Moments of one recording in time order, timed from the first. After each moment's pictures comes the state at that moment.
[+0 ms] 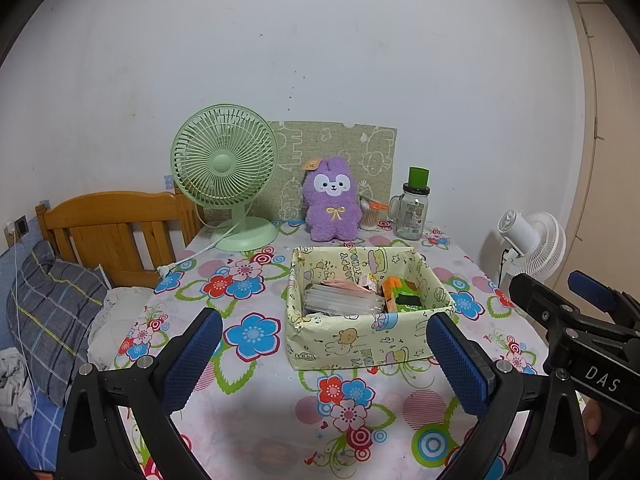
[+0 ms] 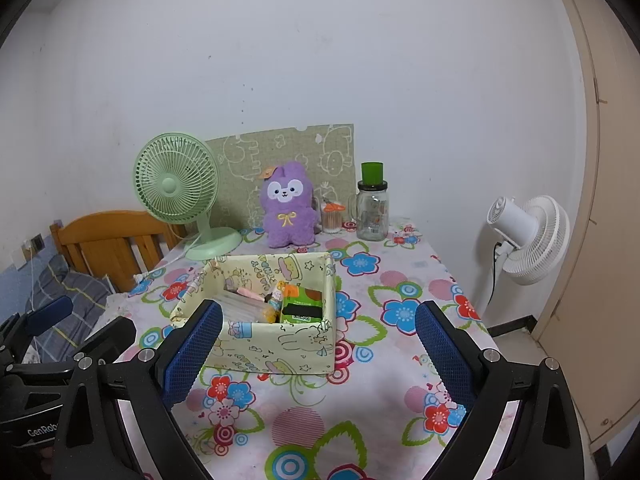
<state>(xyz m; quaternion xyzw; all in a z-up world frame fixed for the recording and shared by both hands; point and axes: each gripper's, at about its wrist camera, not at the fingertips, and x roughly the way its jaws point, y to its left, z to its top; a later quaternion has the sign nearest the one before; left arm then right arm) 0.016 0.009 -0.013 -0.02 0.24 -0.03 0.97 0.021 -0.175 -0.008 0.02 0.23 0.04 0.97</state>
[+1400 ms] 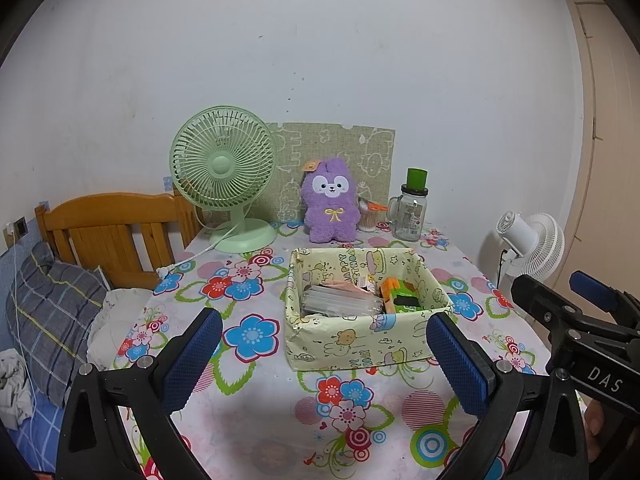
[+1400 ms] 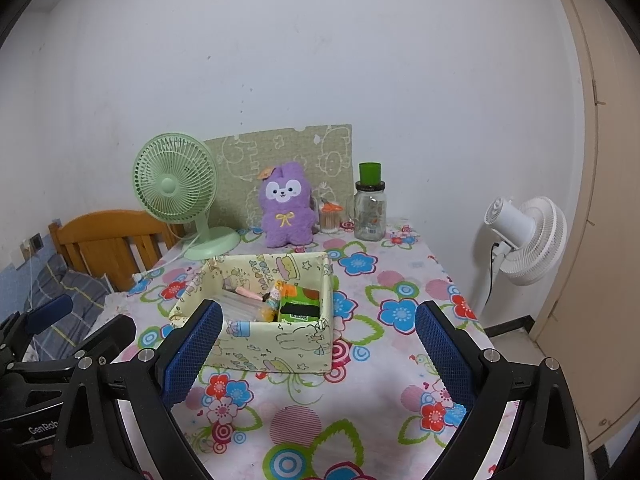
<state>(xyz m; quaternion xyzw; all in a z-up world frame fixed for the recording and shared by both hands) 0.018 0.008 -0.012 -0.02 0.24 -0.03 0.97 0.019 -0.174 -0.007 0.02 0.23 0.03 0.97</state>
